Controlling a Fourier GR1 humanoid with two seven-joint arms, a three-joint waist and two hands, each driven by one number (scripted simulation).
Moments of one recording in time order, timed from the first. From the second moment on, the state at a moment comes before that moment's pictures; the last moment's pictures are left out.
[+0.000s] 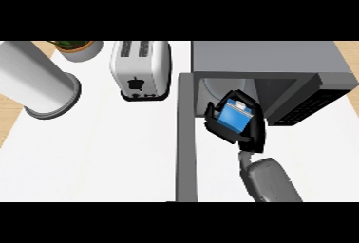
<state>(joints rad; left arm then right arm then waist) 0.43 0.07 0.53 -2.01 0.41 -0.58 -0.13 -0.31 -0.01 0.26 -1.38 -0.07 -0.50 -0.20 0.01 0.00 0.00</state>
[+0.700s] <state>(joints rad) 0.37 0.12 0.57 -1.92 0.41 -0.62 -0.14 -0.64 -0.03 -0.02 -0.71 -0.16 -0.37 -0.54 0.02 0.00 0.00</state>
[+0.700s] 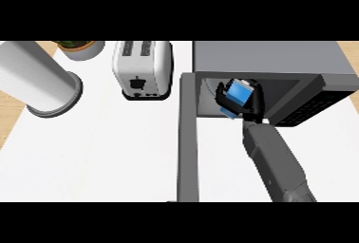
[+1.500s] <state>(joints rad) 0.31 0.13 0.58 -1.84 0.39 -0.65 -0.16 -0.95 -0.08 -0.08 -0.26 -0.03 -0.58 -0.77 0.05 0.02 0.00</state>
